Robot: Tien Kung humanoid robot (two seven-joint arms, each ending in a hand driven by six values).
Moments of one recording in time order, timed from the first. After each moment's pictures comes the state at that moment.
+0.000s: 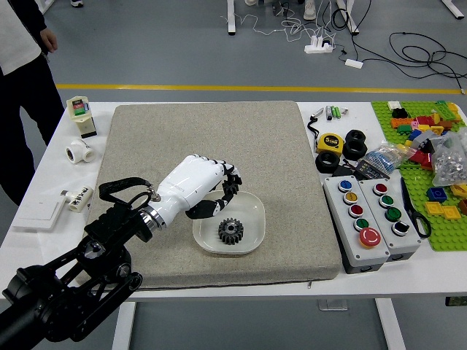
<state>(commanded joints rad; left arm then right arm) -0.47 0.17 -0.85 -1.27 2.27 0.20 -0.05 0.16 -0.22 1.16 0.18 -0.97 -0.32 -0.25</state>
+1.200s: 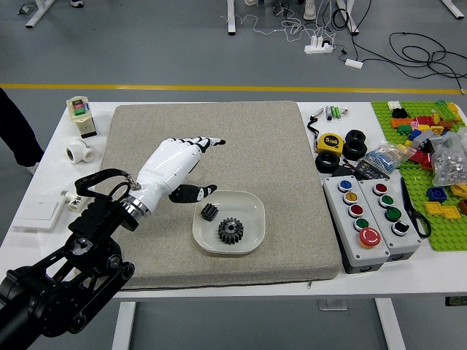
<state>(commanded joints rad) -0.43 0.15 -1.00 -1.25 2.27 0.29 -0.03 0.17 -0.22 1.16 0.18 -0.96 -0.32 -0.24</state>
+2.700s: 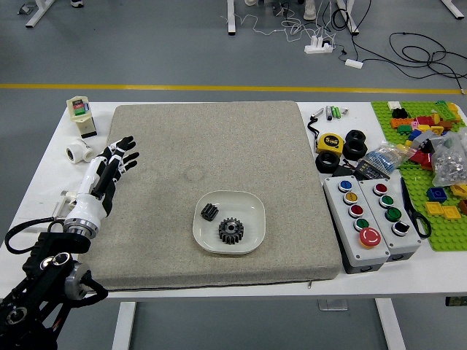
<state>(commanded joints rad) -0.24 0.10 -1.27 -1.21 1.02 0.18 -0.16 0.15 -0.21 1.18 0.18 -0.98 -0.32 -0.25</state>
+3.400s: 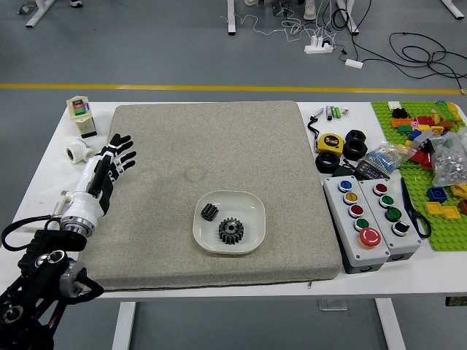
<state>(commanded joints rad) -0.24 0.10 -1.32 -1.21 1.11 0.09 -0.09 0.15 -0.21 1.18 0.18 -0.98 -0.32 -0.25</state>
